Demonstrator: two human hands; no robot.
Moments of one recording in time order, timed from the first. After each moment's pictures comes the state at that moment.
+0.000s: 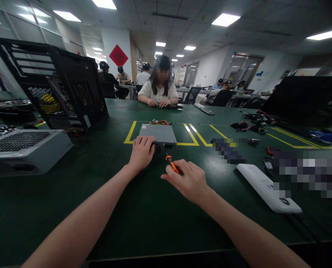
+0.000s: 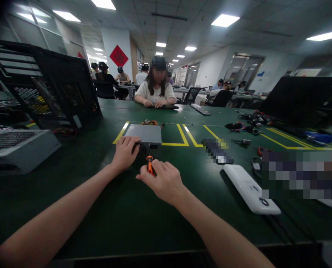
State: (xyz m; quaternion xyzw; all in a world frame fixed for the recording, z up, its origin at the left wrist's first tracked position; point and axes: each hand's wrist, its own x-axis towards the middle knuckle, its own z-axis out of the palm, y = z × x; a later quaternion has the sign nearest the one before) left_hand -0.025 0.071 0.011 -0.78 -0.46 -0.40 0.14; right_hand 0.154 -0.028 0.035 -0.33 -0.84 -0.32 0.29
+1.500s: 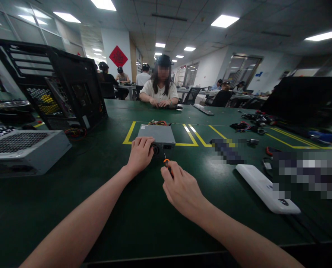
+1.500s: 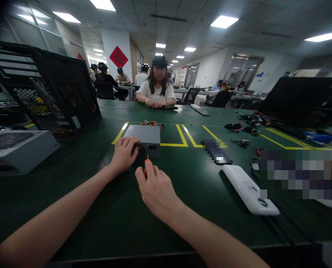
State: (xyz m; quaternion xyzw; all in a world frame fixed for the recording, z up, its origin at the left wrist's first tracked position) left_hand -0.024 0.069 0.012 -0.79 -0.46 -0.38 0.15; right_hand 0.132 -0.048 0.037 -0.44 -0.84 -0.26 0.19
